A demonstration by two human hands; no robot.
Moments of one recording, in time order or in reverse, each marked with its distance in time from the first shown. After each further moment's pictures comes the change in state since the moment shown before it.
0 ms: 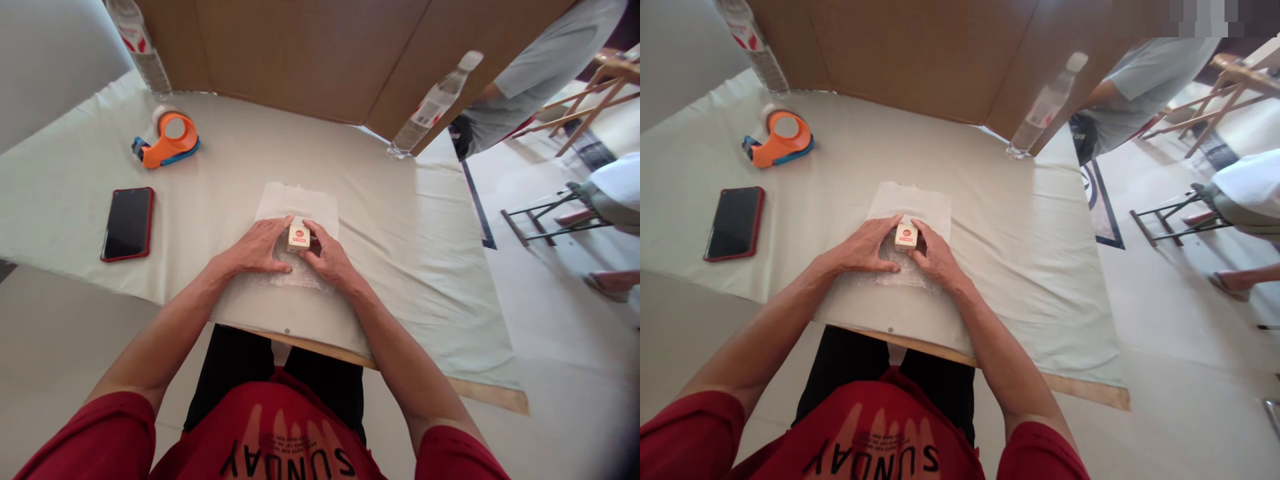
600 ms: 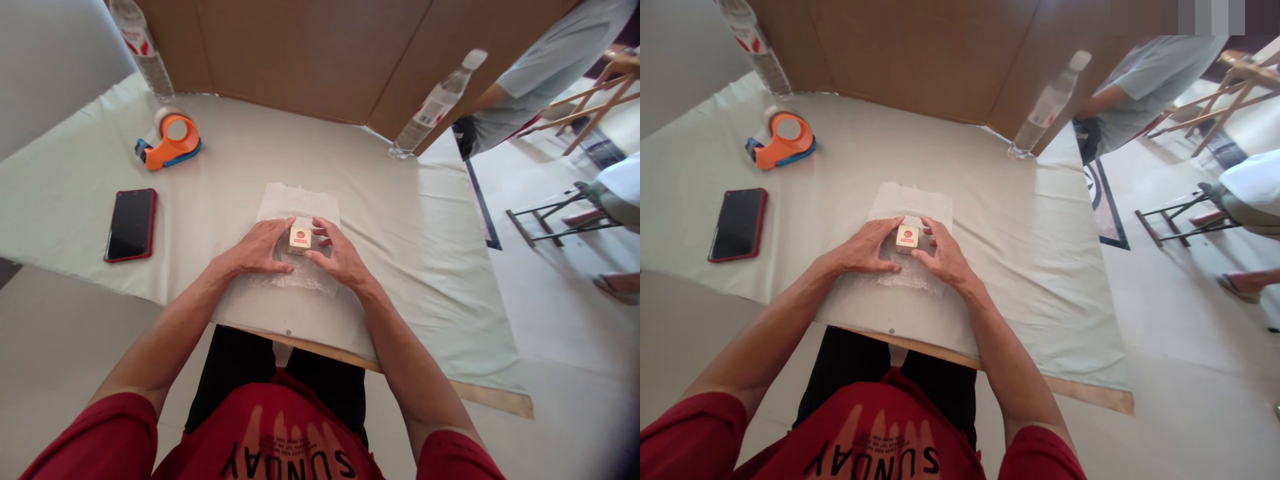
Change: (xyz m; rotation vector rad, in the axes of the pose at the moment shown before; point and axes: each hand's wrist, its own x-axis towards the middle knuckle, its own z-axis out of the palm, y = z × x) left_hand 0.000 -0.006 0.001 -0.065 0.025 0.024; right_hand -0.003 0.001 -0.016 0.022 0.076 -0.064
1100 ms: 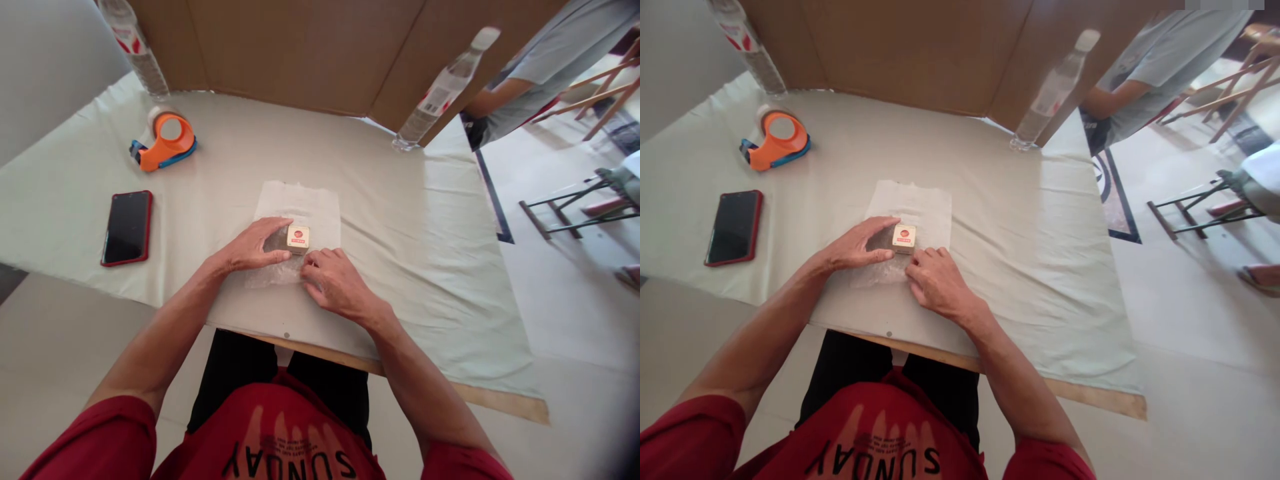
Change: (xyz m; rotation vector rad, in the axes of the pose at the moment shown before) left_hand -0.002 0.010 -0.018 -0.184 -0.006 -0.091; right_hand -0.030 -0.042 -0.006 -0.622 -0.332 -0.261
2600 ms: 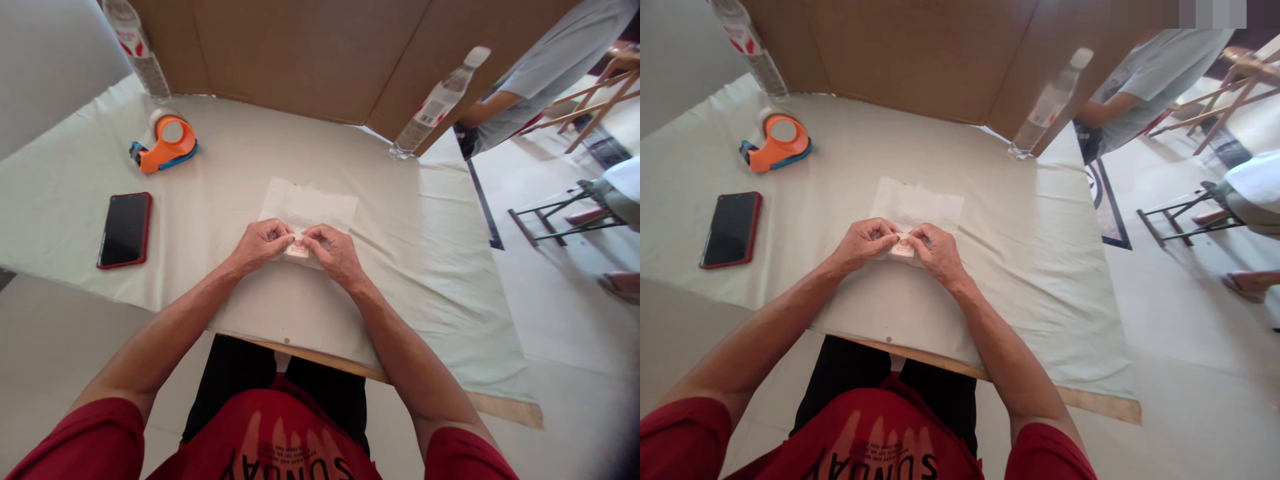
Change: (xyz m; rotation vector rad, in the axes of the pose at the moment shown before) left_hand 0.016 0.021 0.020 -0.434 0.359 -0.169; right_hand 0.046 0.027 0.012 0.698 0.415 0.377
